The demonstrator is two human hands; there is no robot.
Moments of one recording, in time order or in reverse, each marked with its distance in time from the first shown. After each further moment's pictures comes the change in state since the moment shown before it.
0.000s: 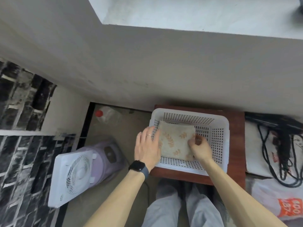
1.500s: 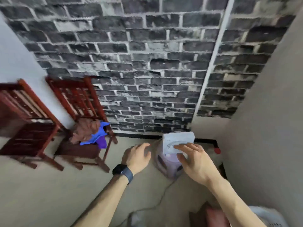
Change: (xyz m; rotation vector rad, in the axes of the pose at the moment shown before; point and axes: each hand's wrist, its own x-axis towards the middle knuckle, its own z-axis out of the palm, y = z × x) left_hand -0.451 -0.008 -0.150 -0.444 0.561 -1.466; right_hand -0.406 -0.125 0.117 -0.949 -0.980 -1.883
